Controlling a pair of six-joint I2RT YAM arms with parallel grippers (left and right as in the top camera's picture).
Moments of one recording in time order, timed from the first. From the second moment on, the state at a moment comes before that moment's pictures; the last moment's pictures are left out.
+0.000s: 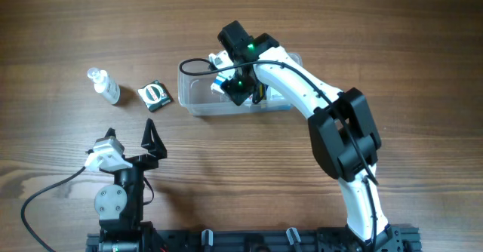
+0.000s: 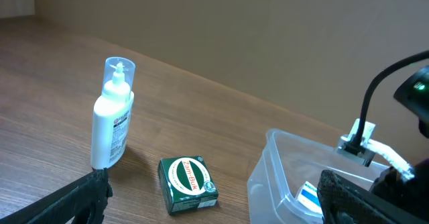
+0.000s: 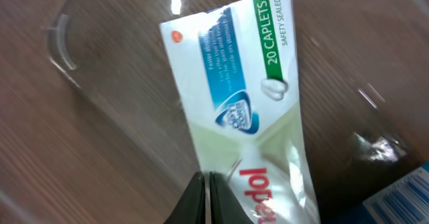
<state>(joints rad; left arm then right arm) 0.04 0.01 0.01 -0.07 -0.06 -0.36 0.61 2.25 1.82 -0.96 -0.18 -0.22</state>
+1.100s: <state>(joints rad) 0.04 0.01 0.01 -0.07 -0.06 -0.36 0.62 2.27 1.83 -0.87 -0.04 -0.44</state>
